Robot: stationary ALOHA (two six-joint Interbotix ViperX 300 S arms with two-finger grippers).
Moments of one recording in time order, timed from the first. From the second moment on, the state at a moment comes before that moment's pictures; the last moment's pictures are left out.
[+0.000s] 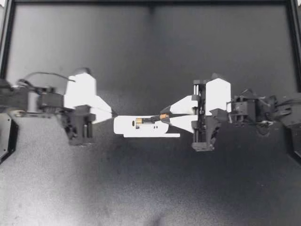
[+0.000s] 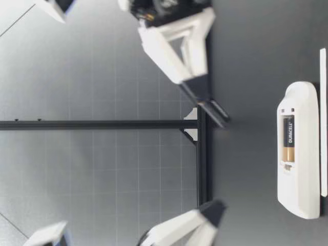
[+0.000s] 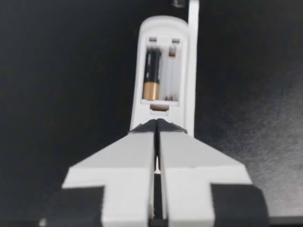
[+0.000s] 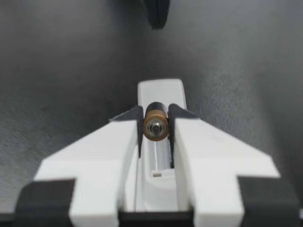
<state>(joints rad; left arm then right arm) 0.08 -0.17 0.89 0.00 0.09 0.01 -0.08 0.05 0.94 0.00 -0.64 0.02</state>
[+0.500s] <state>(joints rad) 0.08 0.01 0.83 0.00 0.12 0.02 -0.08 0.20 0.88 0.00 -0.66 0.02</state>
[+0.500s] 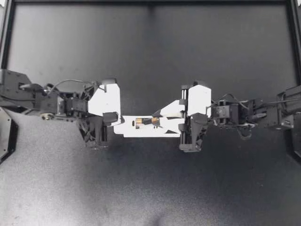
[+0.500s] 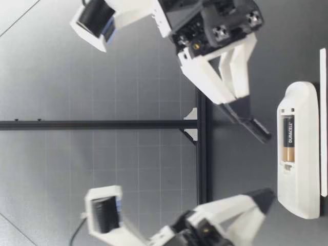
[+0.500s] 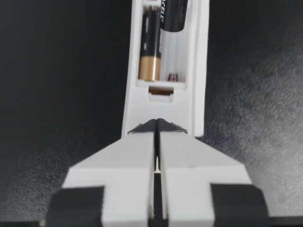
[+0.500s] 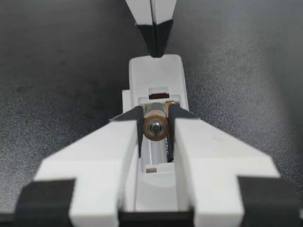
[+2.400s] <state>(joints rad) 0.08 0.04 0.83 0.00 0.12 0.01 -0.08 0.24 0.74 -0.01 -0.33 0.02</state>
